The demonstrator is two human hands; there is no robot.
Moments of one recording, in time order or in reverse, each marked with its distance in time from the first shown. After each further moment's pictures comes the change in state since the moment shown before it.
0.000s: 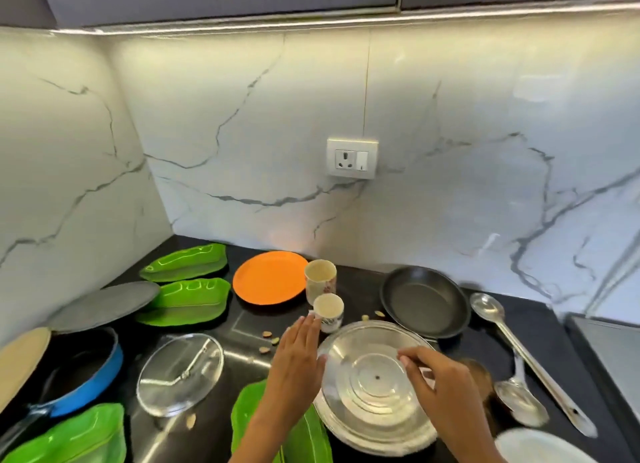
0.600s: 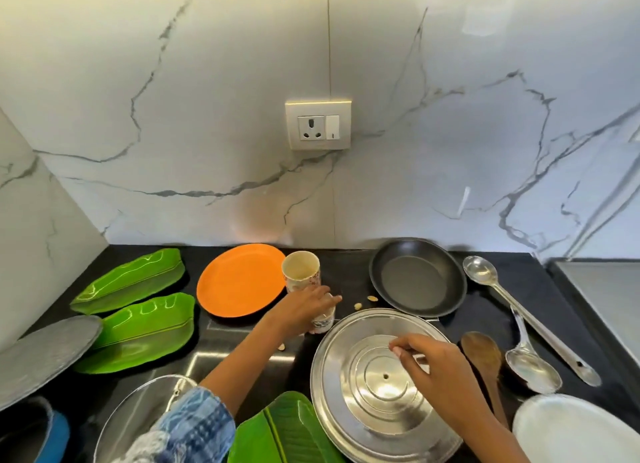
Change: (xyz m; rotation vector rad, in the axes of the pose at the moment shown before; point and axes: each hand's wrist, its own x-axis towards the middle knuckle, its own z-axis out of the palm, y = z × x) left_hand 0.149 -0.064 0.046 0.289 -0.491 0.570; right_hand 0.033 0.008 0.038 -0.050 -0.120 0.139
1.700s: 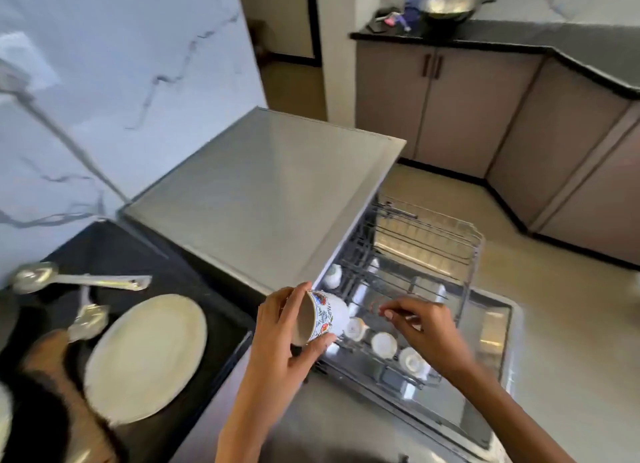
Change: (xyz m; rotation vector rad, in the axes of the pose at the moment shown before) left_hand -0.031 0.635 -0.074 -0.914 0.139 0.658; right_hand -0.525 0.200 -0.267 0.032 0.626 0.777
